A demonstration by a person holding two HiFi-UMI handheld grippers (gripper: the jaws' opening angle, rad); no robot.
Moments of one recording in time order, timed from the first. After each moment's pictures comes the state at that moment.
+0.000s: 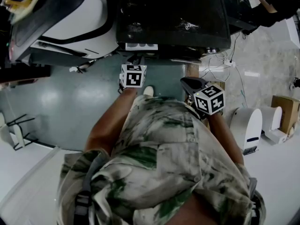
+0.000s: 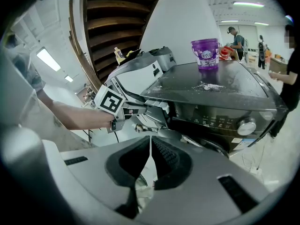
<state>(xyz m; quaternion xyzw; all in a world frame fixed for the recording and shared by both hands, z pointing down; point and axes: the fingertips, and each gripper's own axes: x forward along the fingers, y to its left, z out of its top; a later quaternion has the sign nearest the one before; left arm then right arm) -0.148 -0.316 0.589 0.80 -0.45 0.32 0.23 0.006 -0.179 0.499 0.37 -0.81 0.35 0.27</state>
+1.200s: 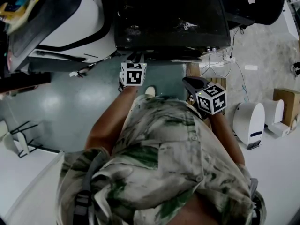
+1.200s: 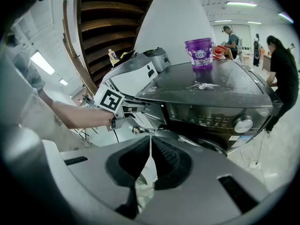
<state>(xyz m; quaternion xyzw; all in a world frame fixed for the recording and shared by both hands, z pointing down) -0.144 -0.345 0.590 0.81 -0.44 0.33 0.22 0.011 -0.190 0.503 0.40 -0.80 0.37 0.27</state>
